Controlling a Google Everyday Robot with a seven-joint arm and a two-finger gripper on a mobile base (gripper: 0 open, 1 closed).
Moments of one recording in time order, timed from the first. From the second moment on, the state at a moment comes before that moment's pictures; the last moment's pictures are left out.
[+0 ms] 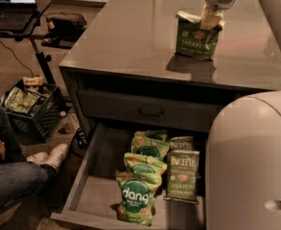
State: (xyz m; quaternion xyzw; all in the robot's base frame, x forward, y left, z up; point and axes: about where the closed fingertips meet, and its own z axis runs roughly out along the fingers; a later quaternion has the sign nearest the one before) arm 0.736 -0.217 0.954 -0.63 0.74 -0.13 0.19
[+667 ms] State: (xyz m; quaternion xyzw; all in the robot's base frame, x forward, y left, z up) arm 0.736 -0.217 0.954 -0.63 0.74 -0.13 0.19
